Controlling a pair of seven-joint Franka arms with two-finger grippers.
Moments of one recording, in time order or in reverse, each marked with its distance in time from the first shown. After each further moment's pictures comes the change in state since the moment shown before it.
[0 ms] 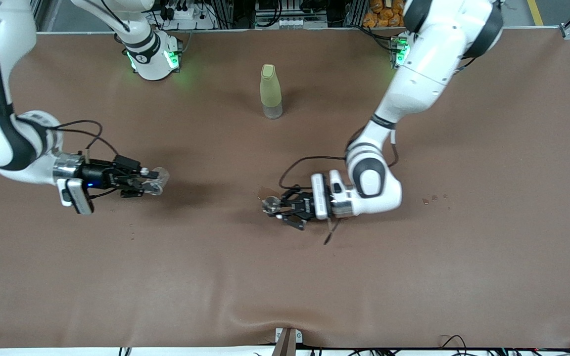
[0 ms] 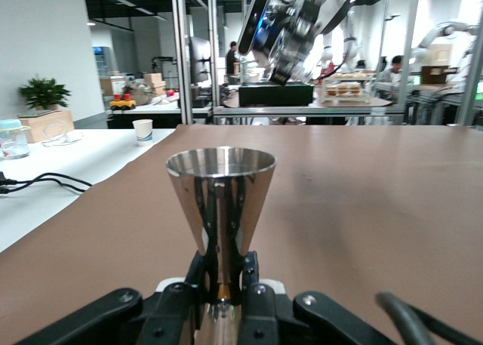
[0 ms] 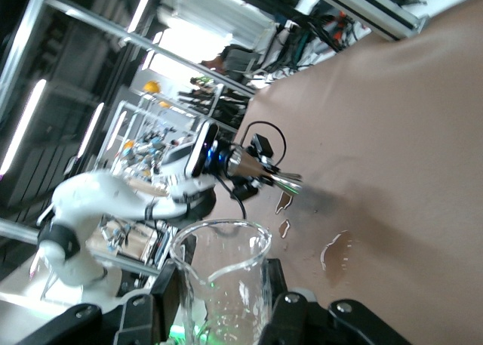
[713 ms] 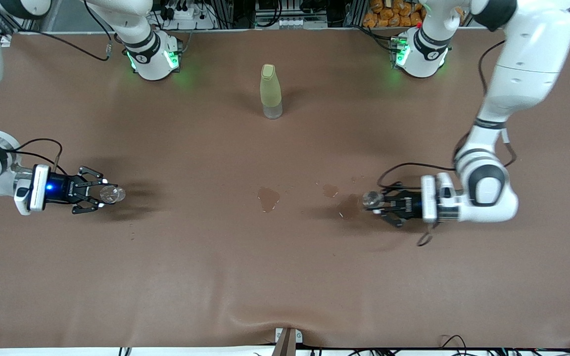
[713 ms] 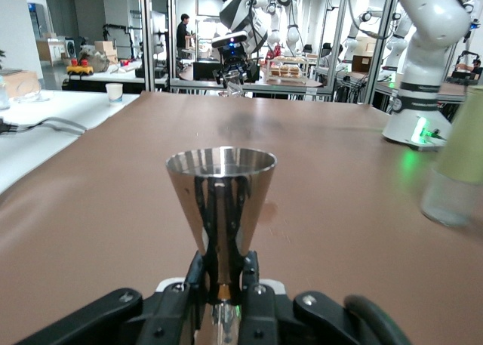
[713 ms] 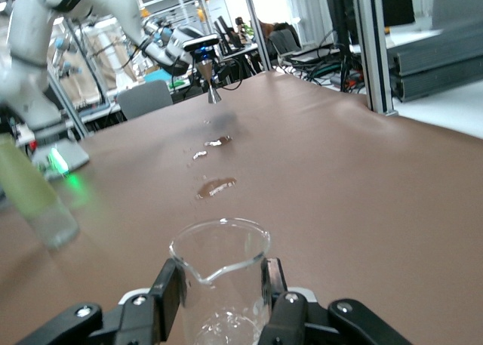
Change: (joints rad) left arm 0.497 -0.167 0.002 -0.248 0.503 -0.384 -0.035; right arm -0.243 0.241 -0.003 0.190 -0.226 -0.047 -0.939
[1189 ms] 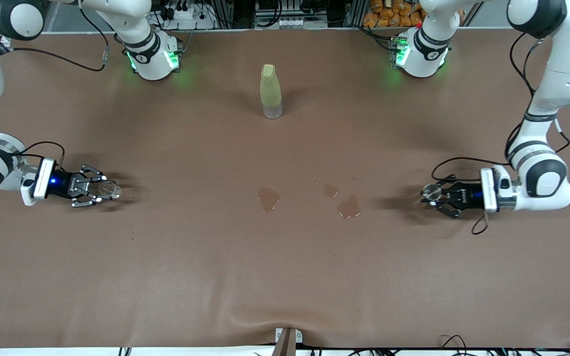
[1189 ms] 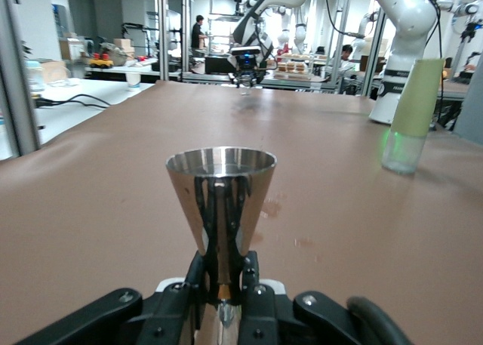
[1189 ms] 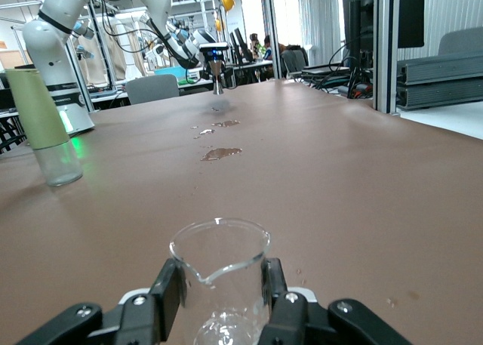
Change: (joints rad) left arm 0.273 0.045 0.000 -0.031 0.151 -0.104 0.119; right arm -0.114 0.128 0.000 0.021 -0.044 -0.056 -0.244
